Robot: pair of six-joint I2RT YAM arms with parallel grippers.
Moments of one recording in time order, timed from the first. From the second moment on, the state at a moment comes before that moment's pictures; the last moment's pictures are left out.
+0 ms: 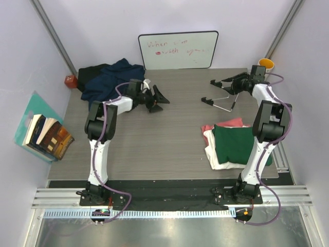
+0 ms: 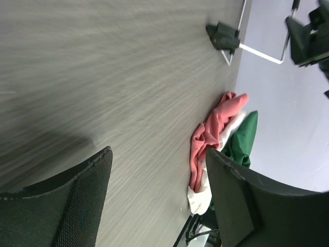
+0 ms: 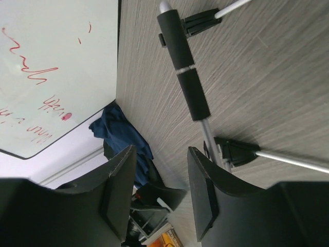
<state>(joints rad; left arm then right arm) -0.32 2.27 1.54 0.06 0.75 -0.87 -0.22 2.09 1.62 -0.27 -0.49 1.12</state>
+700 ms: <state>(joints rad) -0.25 2.22 1.49 0.00 0.75 -0.83 -0.34 2.05 1.72 -0.38 -0.36 1.07</state>
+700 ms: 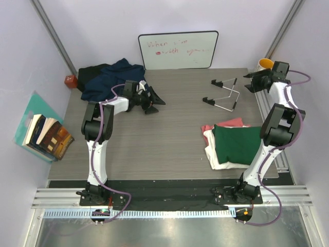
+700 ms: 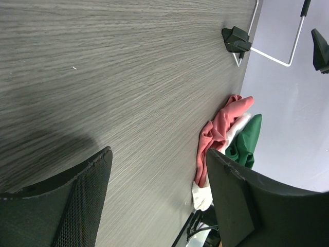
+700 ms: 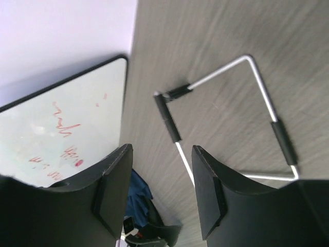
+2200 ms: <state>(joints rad) -0.20 2.05 1.31 -0.09 0.74 -0.74 0.05 2.70 2.42 -0.20 -0.35 1.40</state>
